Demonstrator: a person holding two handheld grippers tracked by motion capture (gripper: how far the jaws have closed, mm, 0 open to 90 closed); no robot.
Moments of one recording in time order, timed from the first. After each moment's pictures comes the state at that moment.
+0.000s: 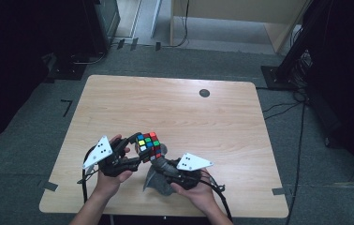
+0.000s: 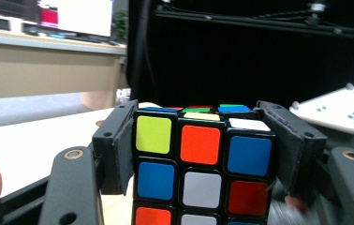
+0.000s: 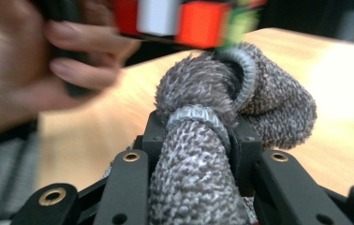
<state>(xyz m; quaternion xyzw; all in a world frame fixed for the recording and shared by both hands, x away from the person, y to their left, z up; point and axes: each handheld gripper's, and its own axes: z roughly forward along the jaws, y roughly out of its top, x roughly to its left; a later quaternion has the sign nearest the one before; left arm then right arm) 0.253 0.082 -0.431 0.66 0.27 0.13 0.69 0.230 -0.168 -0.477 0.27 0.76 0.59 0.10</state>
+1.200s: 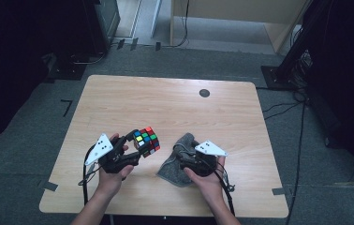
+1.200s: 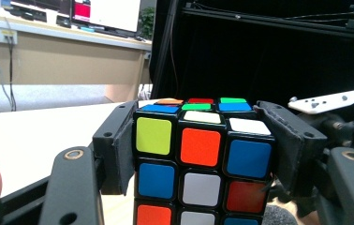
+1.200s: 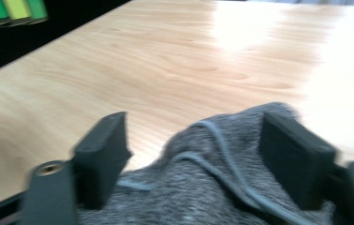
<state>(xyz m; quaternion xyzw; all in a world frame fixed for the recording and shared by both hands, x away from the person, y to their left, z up) 0.263 0.087 -0.438 0.65 0.32 0.15 0.68 0.259 -0.214 -0.483 0.47 0.71 0.49 0.19</state>
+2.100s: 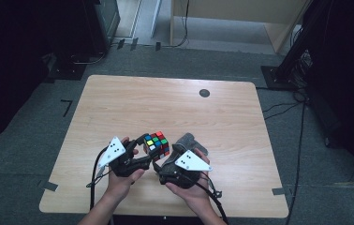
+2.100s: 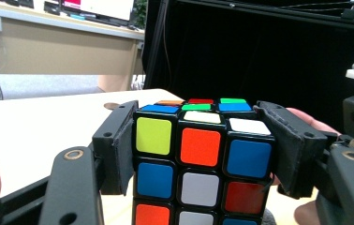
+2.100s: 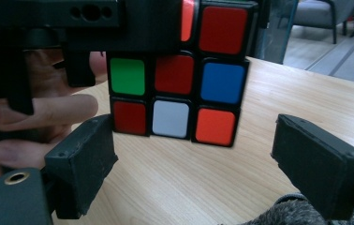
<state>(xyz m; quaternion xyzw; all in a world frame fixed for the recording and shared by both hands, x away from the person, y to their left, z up) 0.250 0.055 -0.438 0.66 0.31 0.13 0.66 0.223 -0.159 -0.456 0.35 0.72 0.56 0.22</state>
